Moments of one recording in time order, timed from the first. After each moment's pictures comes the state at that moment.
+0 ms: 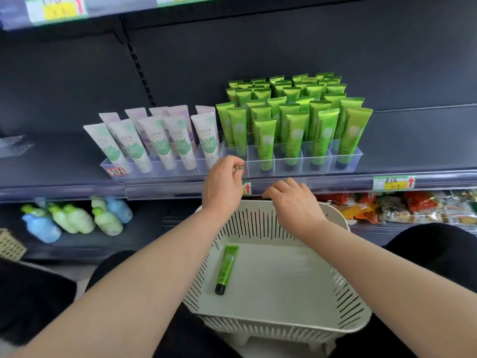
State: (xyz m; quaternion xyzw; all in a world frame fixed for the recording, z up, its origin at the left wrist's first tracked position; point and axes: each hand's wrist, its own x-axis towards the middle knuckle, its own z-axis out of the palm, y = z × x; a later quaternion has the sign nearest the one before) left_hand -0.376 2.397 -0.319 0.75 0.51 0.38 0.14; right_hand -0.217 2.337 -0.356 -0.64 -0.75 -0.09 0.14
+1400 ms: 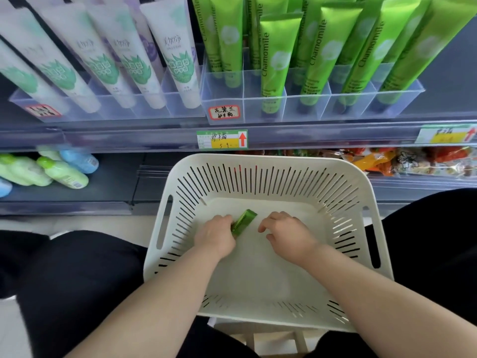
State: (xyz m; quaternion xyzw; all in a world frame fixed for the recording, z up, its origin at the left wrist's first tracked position) left_hand -0.411 2.363 -0.524 0.76 0.59 -0.12 0.24; right_hand -0.231 2.307 -0.504 -0.64 -0.72 0.25 -0.01
